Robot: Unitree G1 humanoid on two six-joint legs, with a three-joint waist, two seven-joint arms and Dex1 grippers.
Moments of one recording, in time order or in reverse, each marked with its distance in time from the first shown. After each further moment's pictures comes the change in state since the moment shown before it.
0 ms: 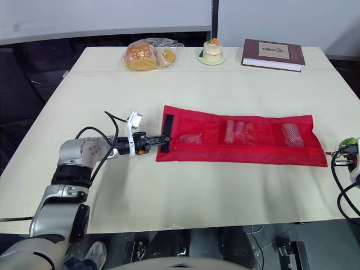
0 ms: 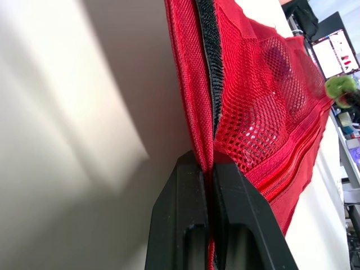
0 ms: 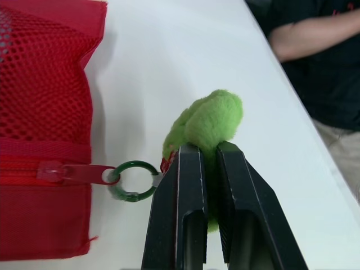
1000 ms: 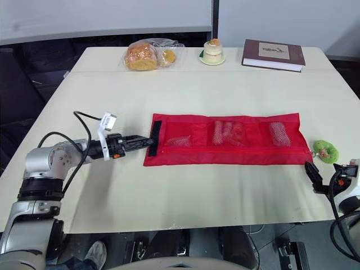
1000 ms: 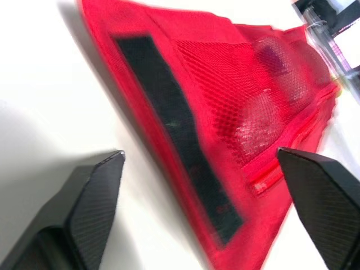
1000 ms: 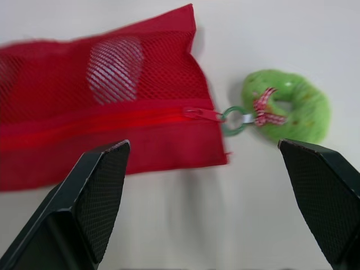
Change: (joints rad) left arm 0.176 0.178 0.067 -0.177 0.029 -0.234 -0.184; right arm 0.197 0.316 -0.156 -0.372 0.482 0.220 0.036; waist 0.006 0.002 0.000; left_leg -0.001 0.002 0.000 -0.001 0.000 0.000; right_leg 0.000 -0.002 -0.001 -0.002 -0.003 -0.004
